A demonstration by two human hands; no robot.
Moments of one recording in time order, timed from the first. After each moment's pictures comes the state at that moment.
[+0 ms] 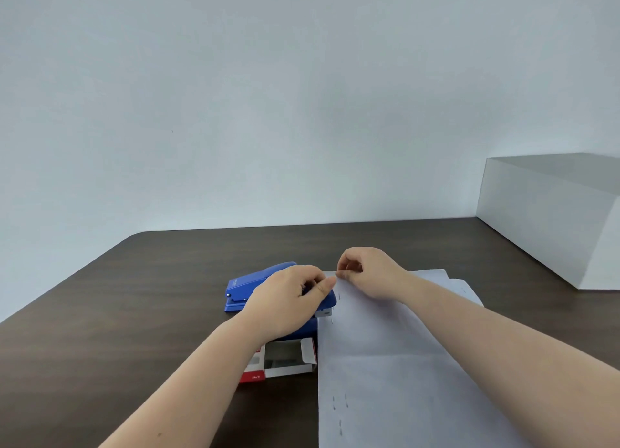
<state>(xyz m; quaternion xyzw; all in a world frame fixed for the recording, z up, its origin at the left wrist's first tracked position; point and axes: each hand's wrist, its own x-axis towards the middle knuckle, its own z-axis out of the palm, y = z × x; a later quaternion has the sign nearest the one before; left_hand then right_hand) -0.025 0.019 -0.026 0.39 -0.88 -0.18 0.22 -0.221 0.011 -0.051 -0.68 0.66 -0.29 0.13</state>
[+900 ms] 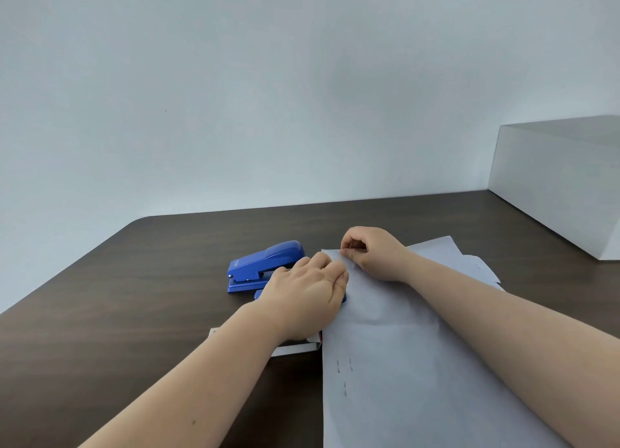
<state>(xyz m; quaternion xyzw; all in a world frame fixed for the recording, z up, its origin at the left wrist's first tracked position) -0.041 0.028 -0.040 0.38 -0.93 0.00 0.06 -0.227 -0.003 -0.069 -0.70 0.62 -0.33 0.11</state>
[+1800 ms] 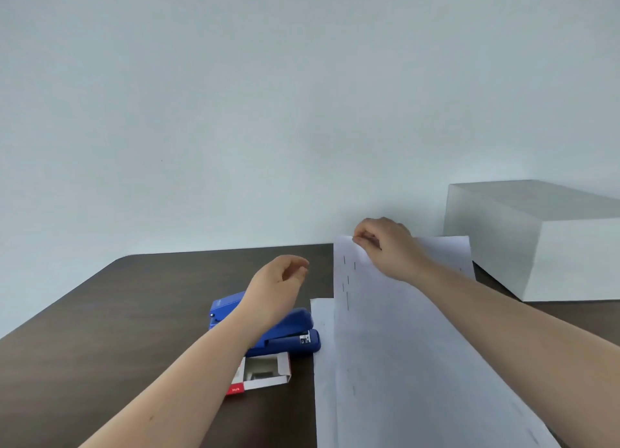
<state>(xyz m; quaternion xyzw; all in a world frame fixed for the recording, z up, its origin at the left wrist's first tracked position) -0.042 0.038 0.008 0.42 -0.76 -0.36 0.35 -0.262 0.061 0.019 -0.67 0.65 -0.35 -0.09</state>
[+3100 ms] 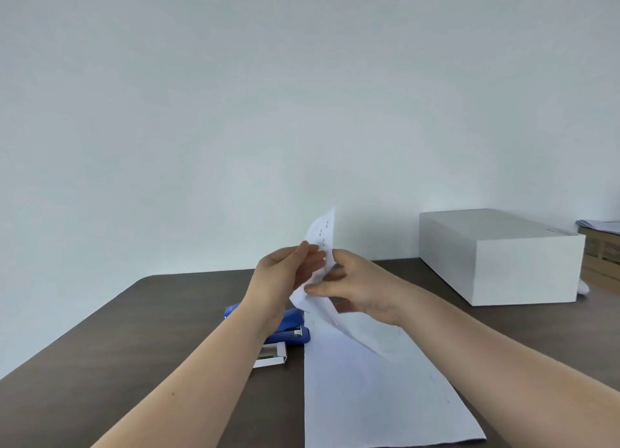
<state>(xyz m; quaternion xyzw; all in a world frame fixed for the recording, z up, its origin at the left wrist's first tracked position) -0.028 0.147 0.072 0.30 -0.59 -0.58 0.47 -0.165 0.198 0.069 -0.59 0.56 -0.45 0.38</state>
